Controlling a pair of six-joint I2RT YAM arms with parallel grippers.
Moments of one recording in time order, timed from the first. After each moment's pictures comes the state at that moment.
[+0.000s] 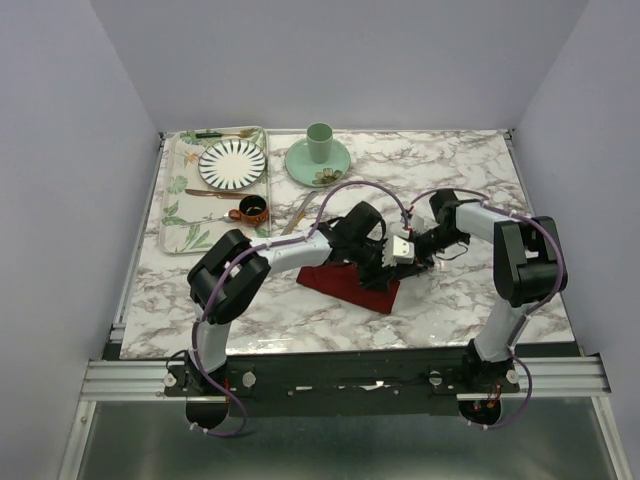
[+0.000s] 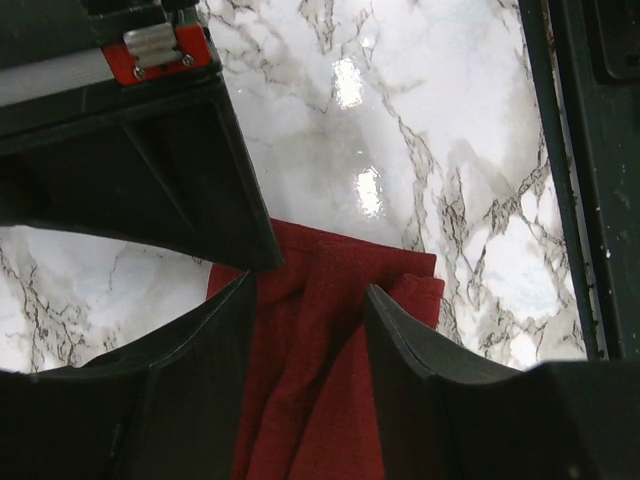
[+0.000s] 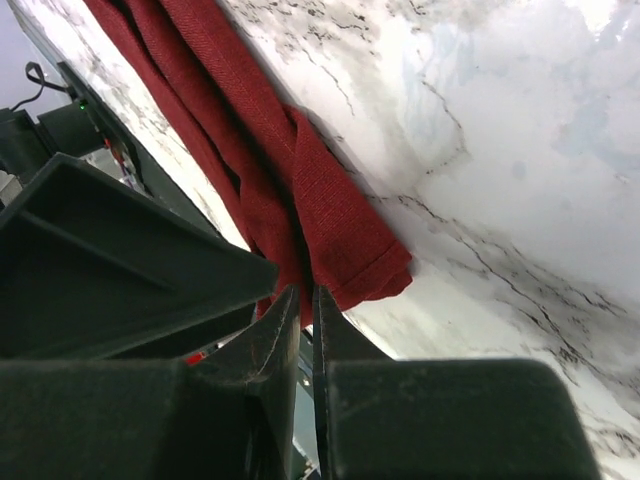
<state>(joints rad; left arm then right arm) -0.89 1.93 1.29 -0.20 0.70 0.49 0.14 1.82 1.06 -0.80 -0.84 -0.05</state>
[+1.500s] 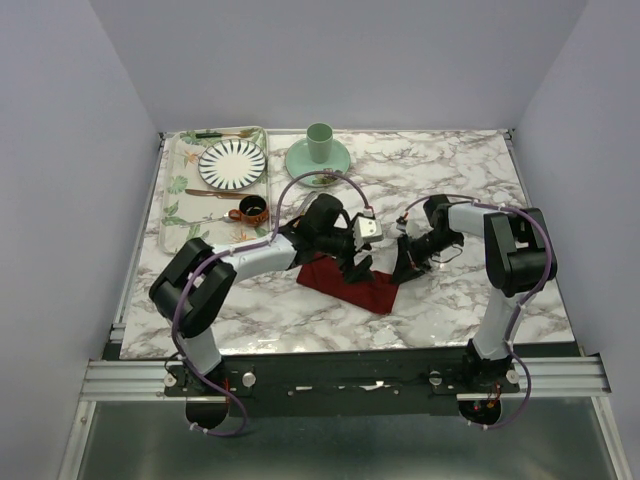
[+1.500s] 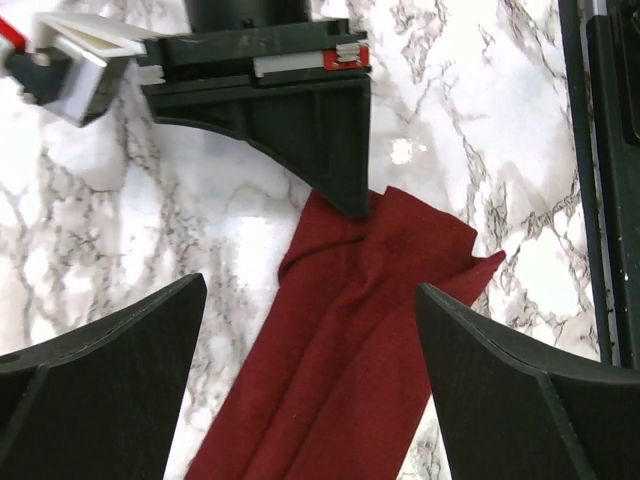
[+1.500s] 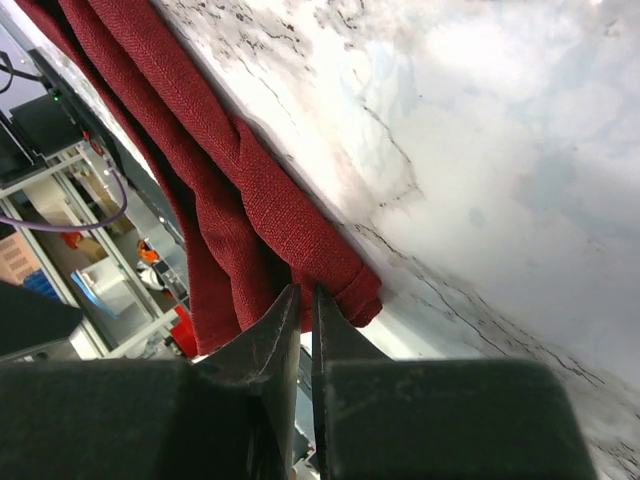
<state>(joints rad) -0.76 1.74 1.03 0.09 0.70 0.33 0.16 1.92 1.07 -0.80 -0.82 -0.07</state>
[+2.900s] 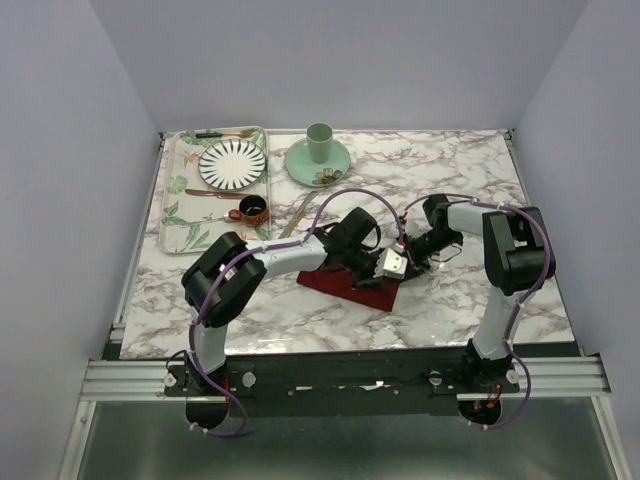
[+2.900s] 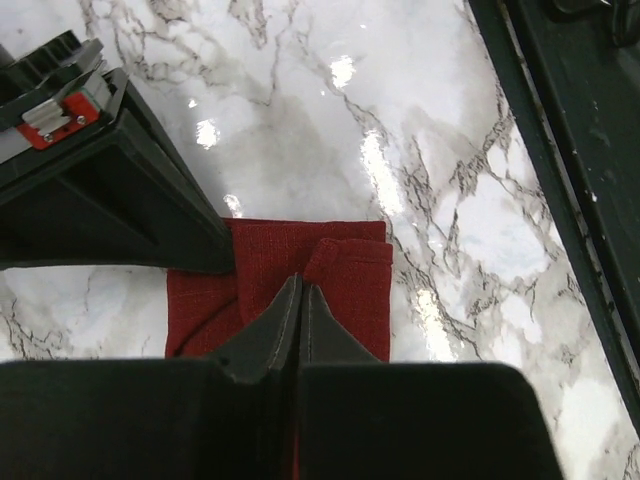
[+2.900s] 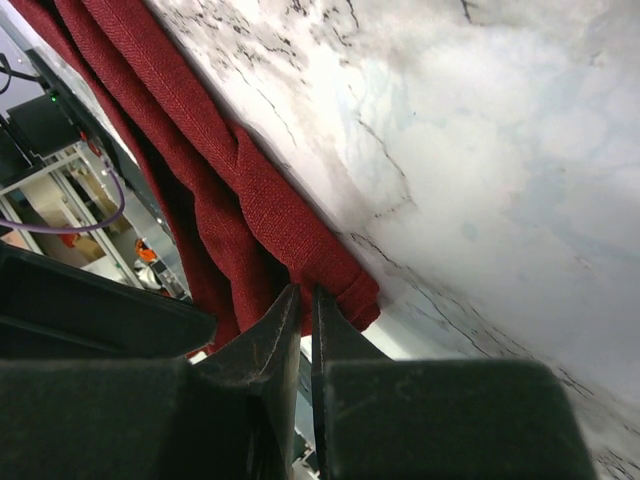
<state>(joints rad) -0.89 1.90 1.23 -0.22 0.79 0.69 0.16 1.94 1.08 -0.80 -0.82 -0.08</state>
